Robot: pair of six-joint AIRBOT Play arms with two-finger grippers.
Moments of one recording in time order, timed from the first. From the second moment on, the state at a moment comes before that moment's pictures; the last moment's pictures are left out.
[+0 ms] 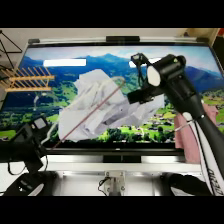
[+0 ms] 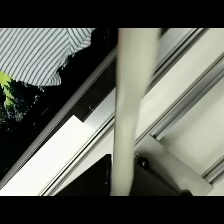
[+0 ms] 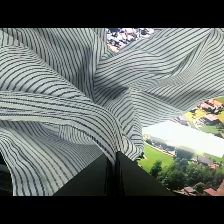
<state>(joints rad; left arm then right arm) -0.48 -0.51 0.87 1.45 -1.71 -1.16 0.53 -1.37 1.58 -1.69 1.52 1.73</state>
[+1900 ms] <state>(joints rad) -0.67 -0.69 0.64 1.47 -1.39 -1.20 0.80 -1.19 1.59 -1.66 1.29 1.58</state>
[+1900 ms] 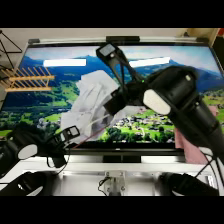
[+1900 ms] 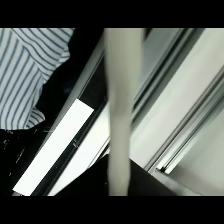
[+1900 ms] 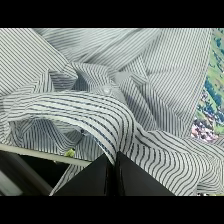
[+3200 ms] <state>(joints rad) -0.67 -0.81 0.76 1.42 -1.18 -1.31 0.79 -1.11 1.59 -1.64 1.18 1.73</state>
